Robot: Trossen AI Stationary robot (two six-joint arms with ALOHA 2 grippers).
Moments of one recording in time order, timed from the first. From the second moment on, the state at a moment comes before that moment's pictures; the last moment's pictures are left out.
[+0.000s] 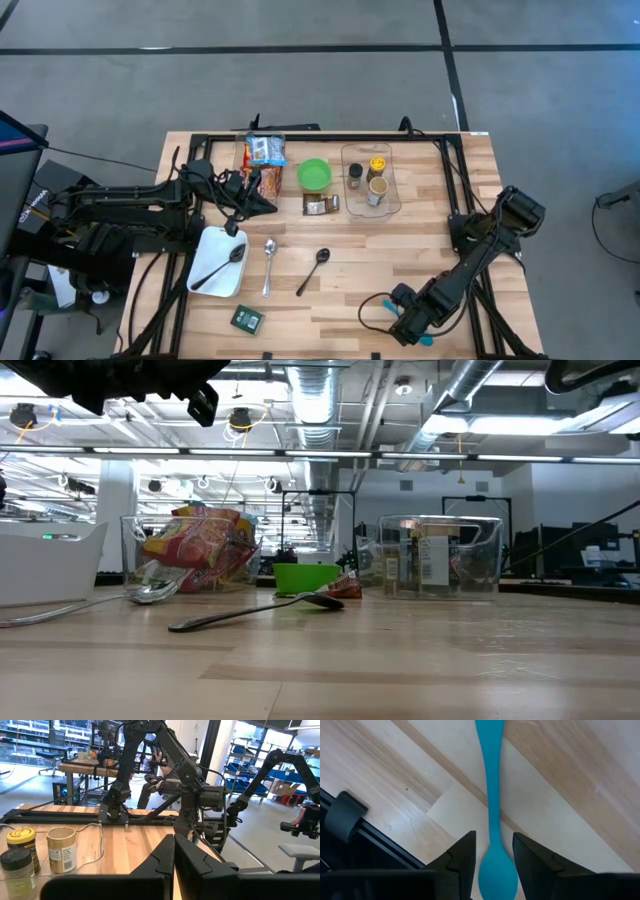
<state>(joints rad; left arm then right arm) 0.21 0.83 0.46 0.38 0.47 -0.13 0.83 1.76 1.05 -0.64 -0.12 1.67</state>
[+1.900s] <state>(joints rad) 0.17 0.83 0.46 0.38 0.47 -0.13 0.84 1.87 1.19 -0.85 -0.13 1.56</state>
